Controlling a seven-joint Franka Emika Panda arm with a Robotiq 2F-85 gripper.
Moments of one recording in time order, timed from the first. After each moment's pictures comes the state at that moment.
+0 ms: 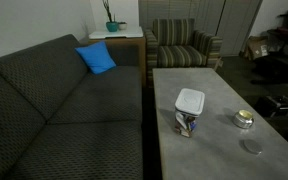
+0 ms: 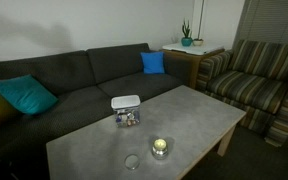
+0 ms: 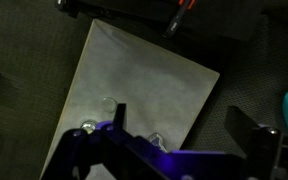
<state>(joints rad) 0.17 -0.76 0.07 -2.78 0.08 1.99 -0.04</state>
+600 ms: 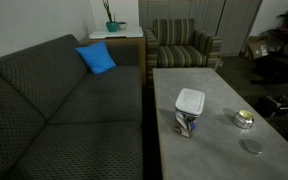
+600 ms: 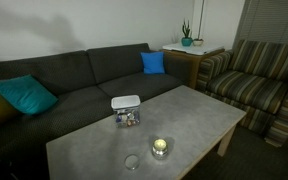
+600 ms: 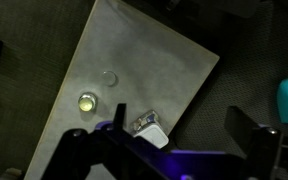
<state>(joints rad) 0.18 -0.66 0.08 -2.63 0.06 2.00 -0.09</state>
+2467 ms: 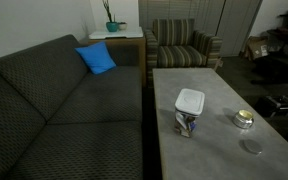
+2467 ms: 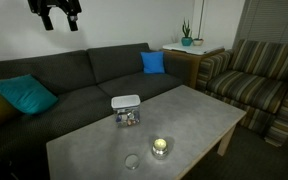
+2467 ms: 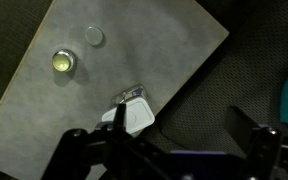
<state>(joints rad) 0.21 -0.15 0.12 -2.45 0.04 2.36 -0.18</state>
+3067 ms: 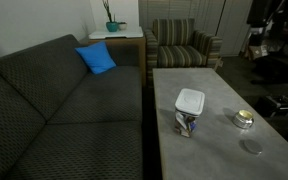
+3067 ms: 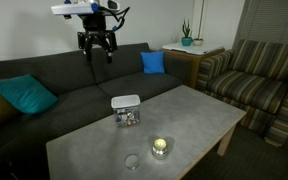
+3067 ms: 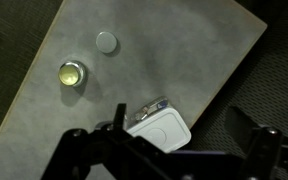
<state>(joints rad) 0.17 0.37 0.09 -2.06 -0.10 2.33 -0.06</state>
